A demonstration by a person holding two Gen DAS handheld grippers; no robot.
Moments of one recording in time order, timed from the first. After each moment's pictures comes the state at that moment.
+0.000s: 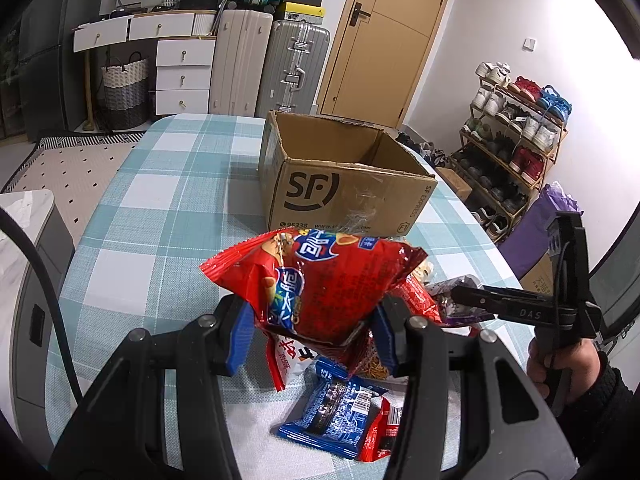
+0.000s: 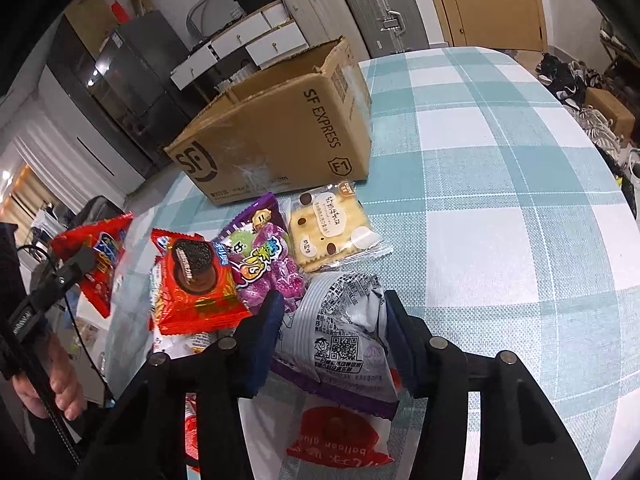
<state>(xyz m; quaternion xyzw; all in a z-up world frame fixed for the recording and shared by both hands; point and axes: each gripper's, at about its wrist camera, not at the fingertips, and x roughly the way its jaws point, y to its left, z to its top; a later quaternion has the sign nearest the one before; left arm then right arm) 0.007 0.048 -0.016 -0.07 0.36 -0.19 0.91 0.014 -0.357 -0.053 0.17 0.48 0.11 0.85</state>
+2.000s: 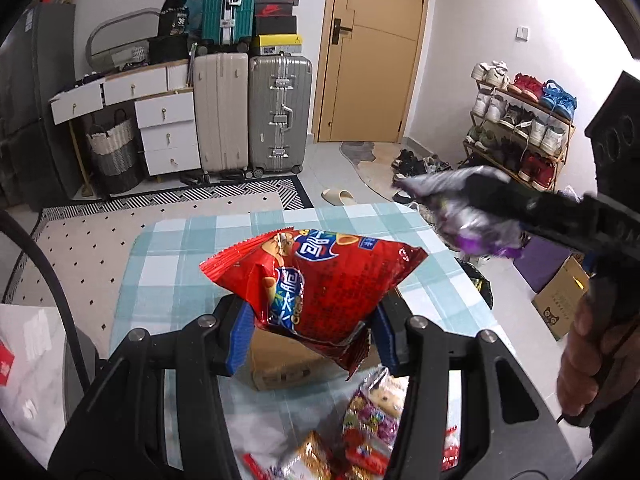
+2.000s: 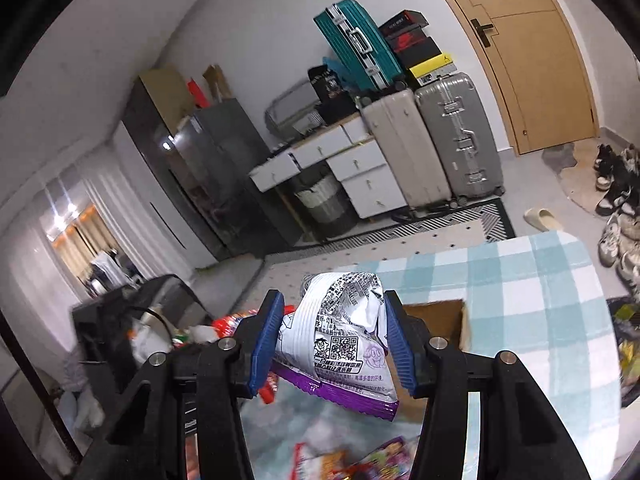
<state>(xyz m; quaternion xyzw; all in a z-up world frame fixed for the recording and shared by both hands) 0.136 -0.049 0.163 0.00 0.34 -0.18 0.92 0.137 -0.341 0.201 0.20 0.32 0.19 0.91</state>
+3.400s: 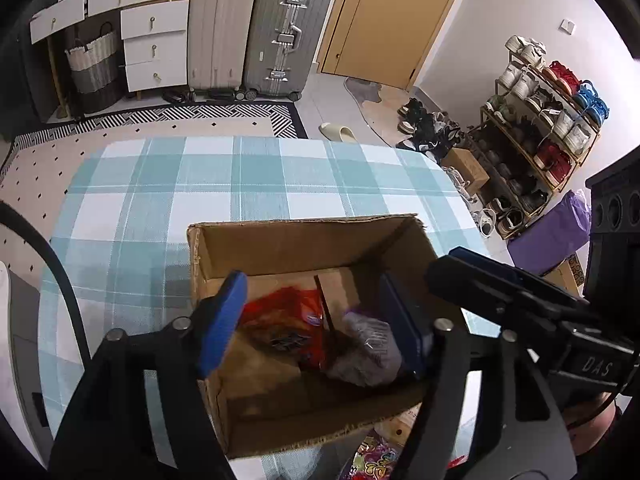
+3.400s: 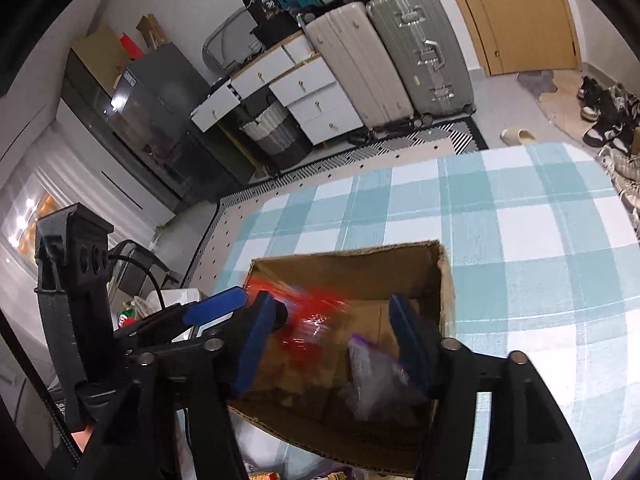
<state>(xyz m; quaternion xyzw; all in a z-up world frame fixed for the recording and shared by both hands) 0.287 -0.068 0.016 -0.05 0.47 -0.18 0.86 0.251 -0.338 0.033 0.20 0.44 0.16 0.86</state>
